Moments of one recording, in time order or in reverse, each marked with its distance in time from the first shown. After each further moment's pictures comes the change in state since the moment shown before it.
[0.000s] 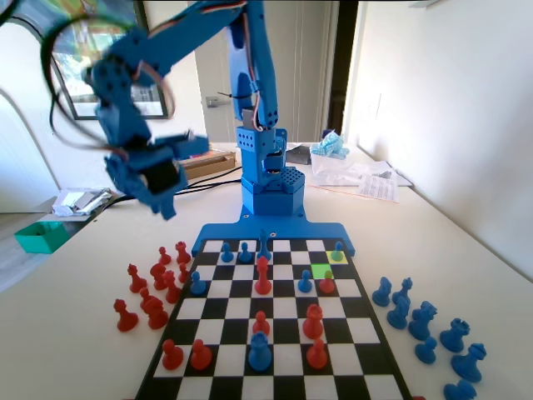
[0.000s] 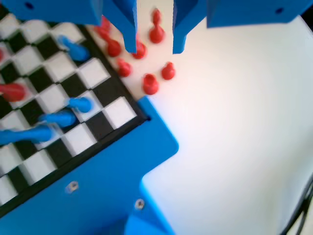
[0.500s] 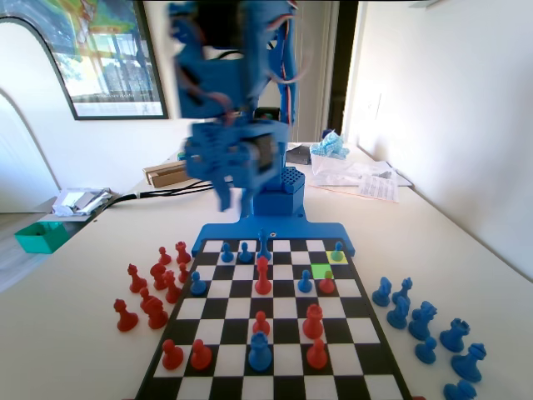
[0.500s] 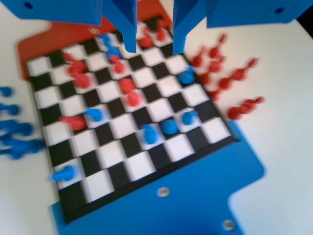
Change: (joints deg) arm -35.9 21.2 11.2 -3.2 26.5
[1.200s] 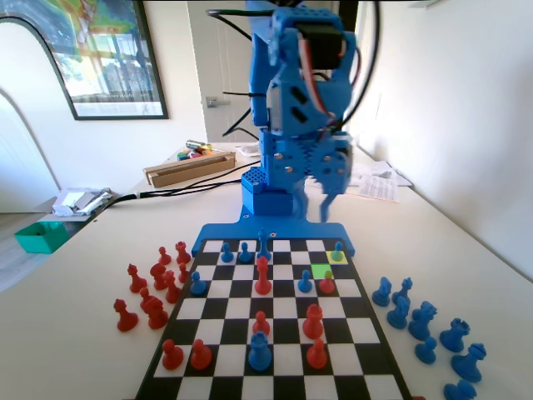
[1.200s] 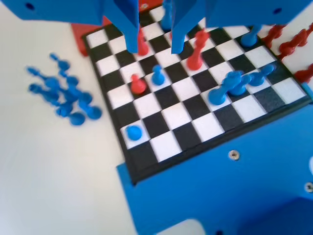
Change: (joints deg) arm -24.9 5.1 11.1 -8.7 24.1
